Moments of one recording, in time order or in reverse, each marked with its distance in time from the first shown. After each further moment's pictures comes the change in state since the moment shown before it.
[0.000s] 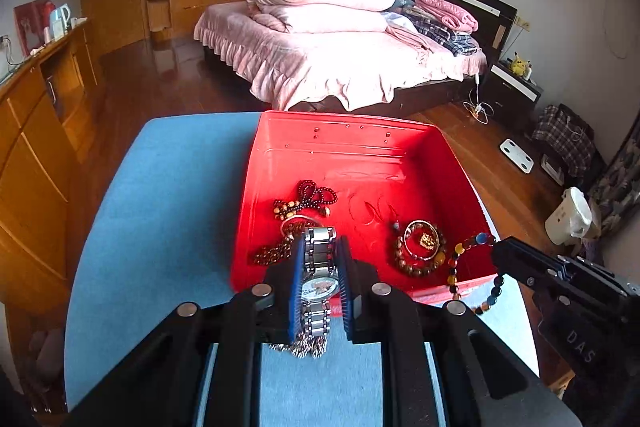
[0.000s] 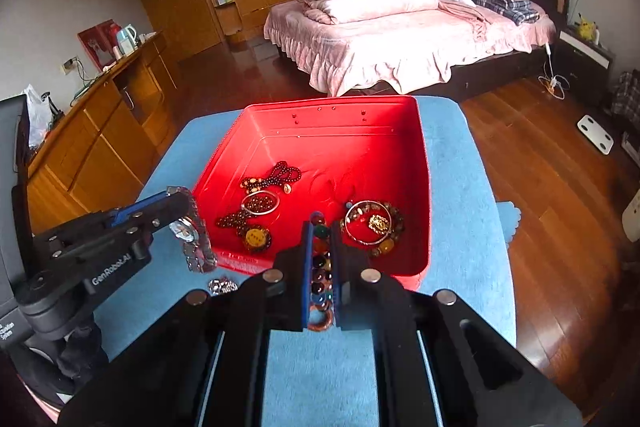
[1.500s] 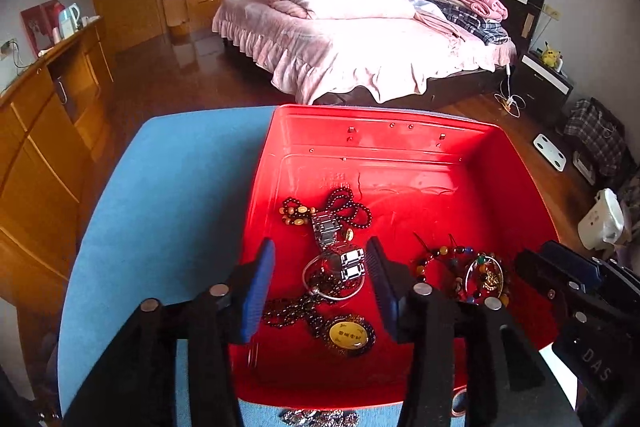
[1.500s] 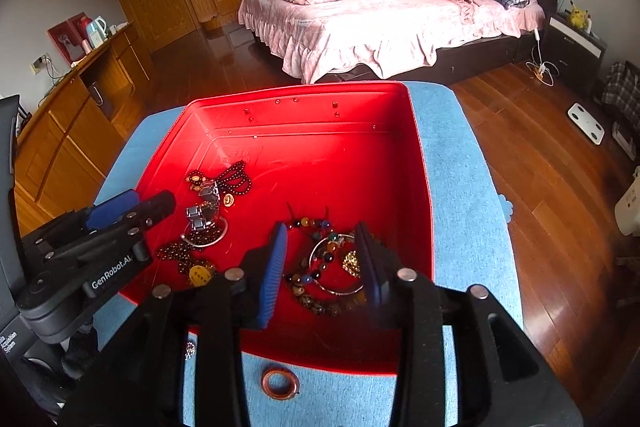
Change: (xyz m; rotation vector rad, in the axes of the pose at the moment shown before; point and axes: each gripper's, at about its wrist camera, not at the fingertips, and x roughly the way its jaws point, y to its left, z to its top) left arm 0.071 0.010 0.016 -0.003 0.030 0.106; right arm 0.070 -0.020 0.022 0.020 0.056 -0.086
